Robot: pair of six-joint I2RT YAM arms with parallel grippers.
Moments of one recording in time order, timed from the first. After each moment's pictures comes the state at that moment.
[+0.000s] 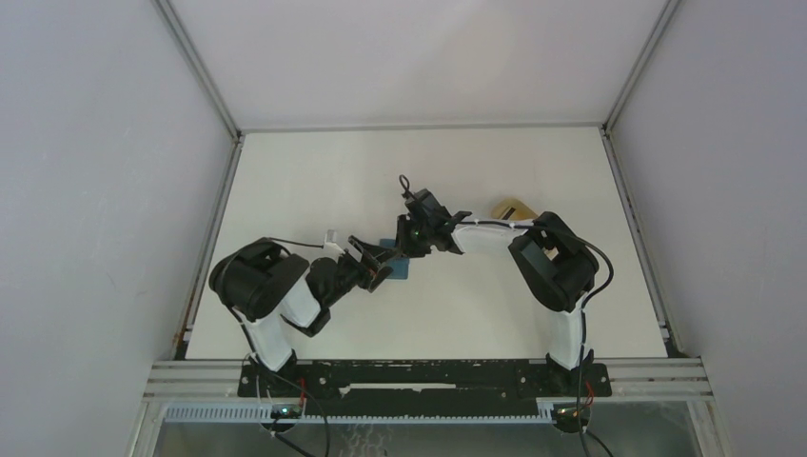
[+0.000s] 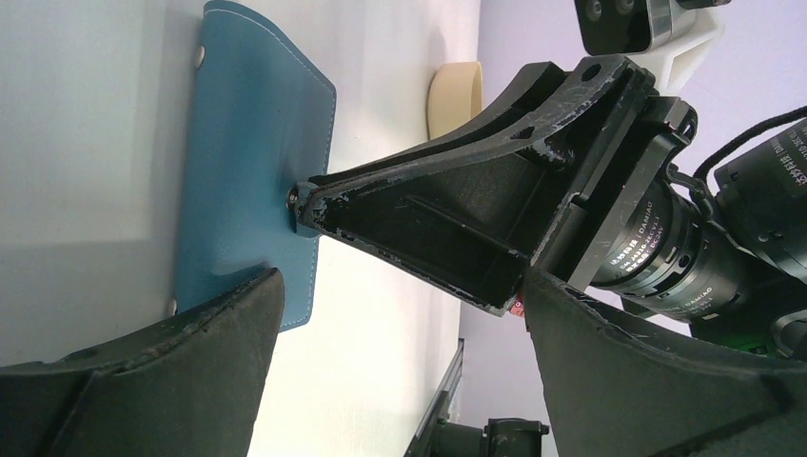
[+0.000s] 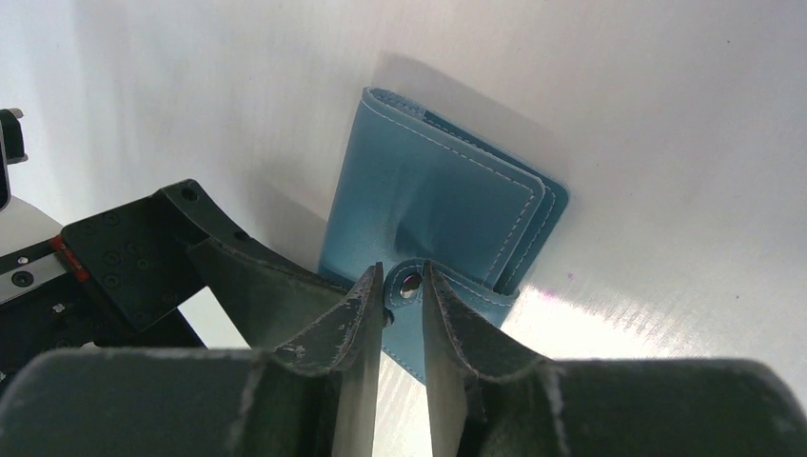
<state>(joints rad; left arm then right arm) -0.54 1.79 0.17 1.40 0.17 -1.37 0.75 1.95 1.21 -0.13 -0.22 0.66</state>
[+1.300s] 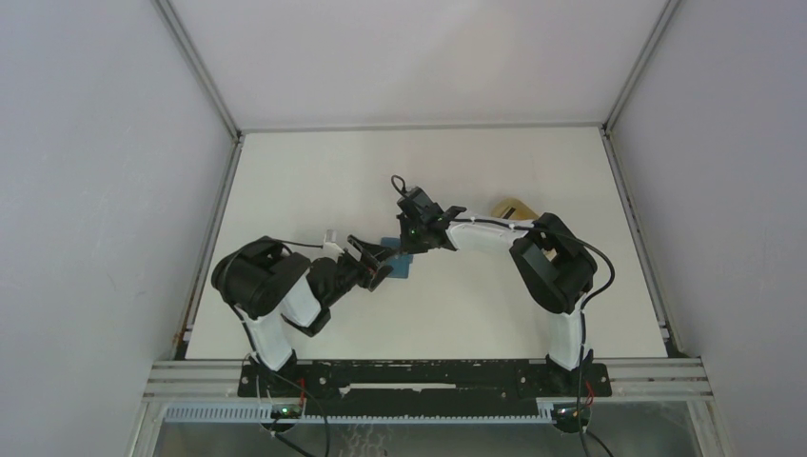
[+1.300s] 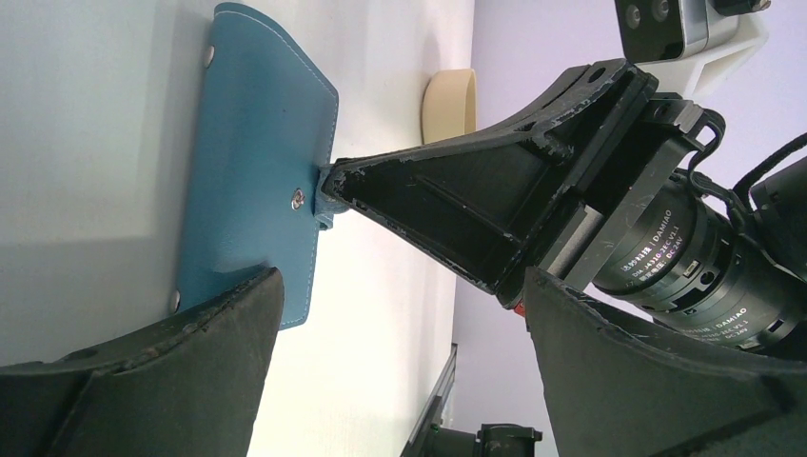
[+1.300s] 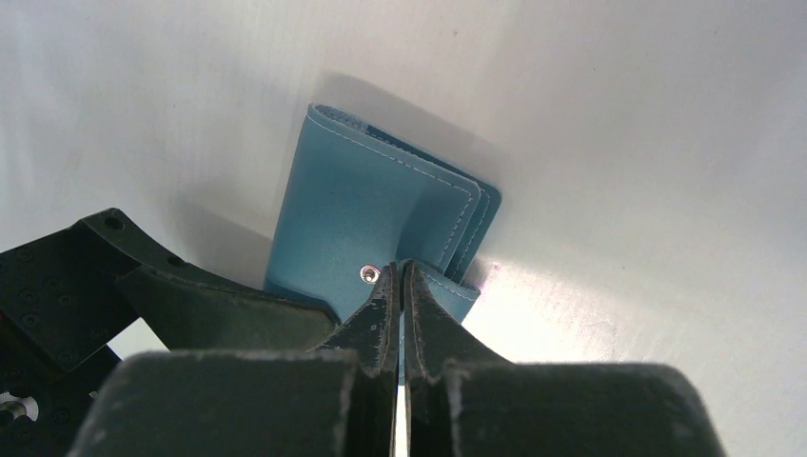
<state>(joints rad) -0.54 1.81 0.17 1.43 0.17 -1.39 0.79 1.95 1.29 -0.29 -0.02 0.59</state>
